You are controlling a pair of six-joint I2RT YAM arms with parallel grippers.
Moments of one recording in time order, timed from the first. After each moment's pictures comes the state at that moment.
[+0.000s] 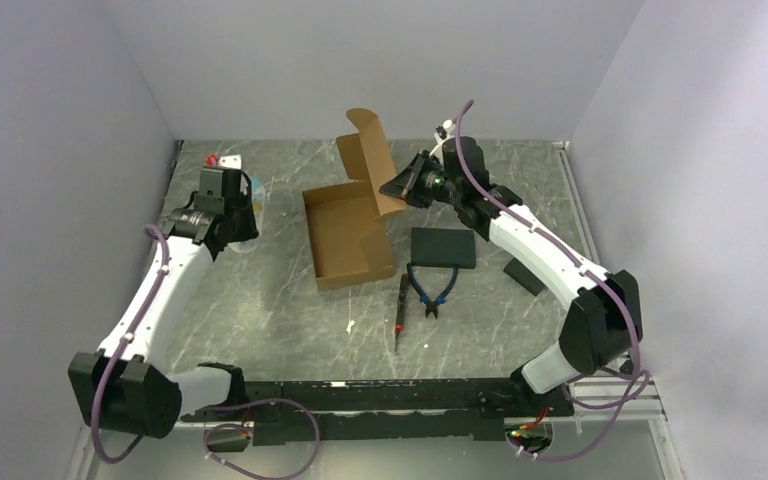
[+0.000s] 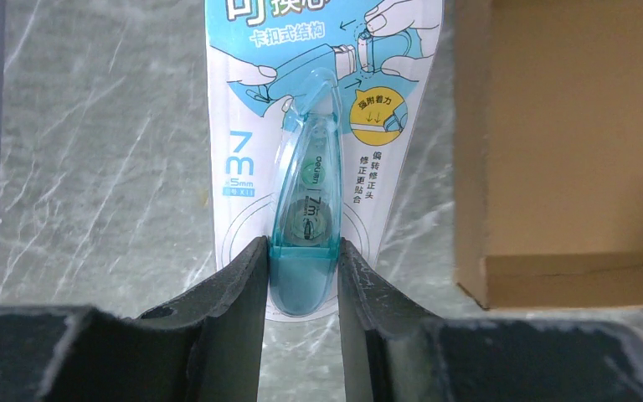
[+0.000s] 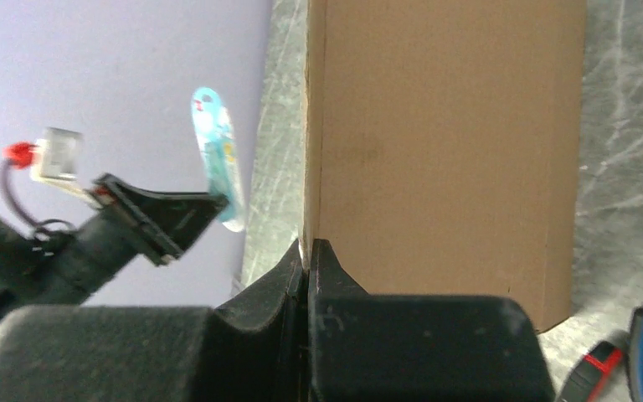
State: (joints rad) left arm -0.19 1.19 1.16 -0.75 -0.22 -0.26; right arm 0.50 1.49 1.28 -0.19 -0.31 0.89
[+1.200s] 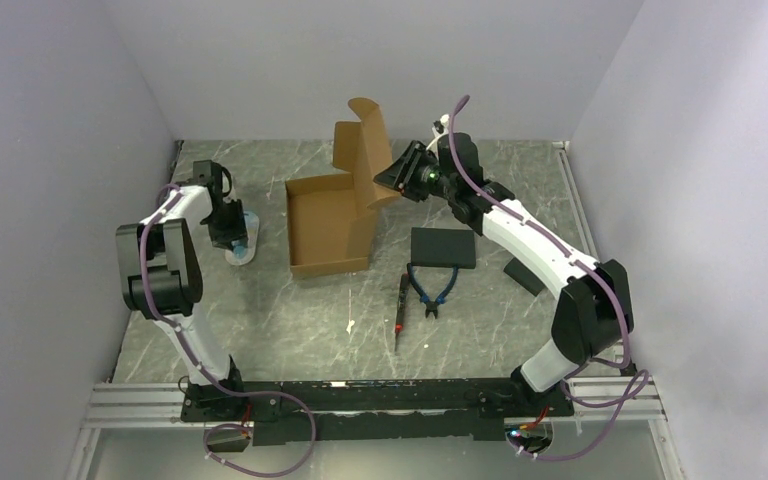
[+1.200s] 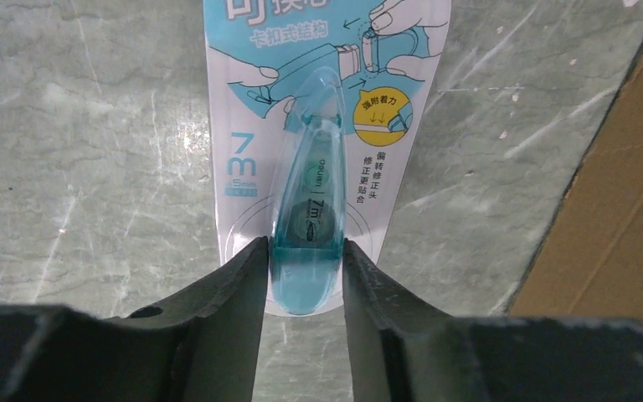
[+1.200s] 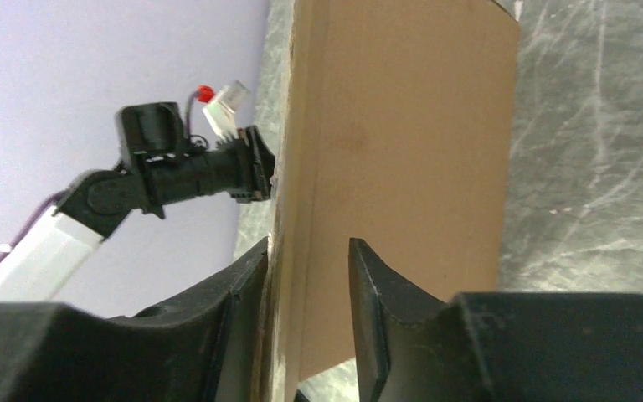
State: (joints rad) left arm 0.14 1.86 1.30 -0.68 0.05 -0.11; right arm 0.50 1.58 1.31 -0.09 -0.27 0.90
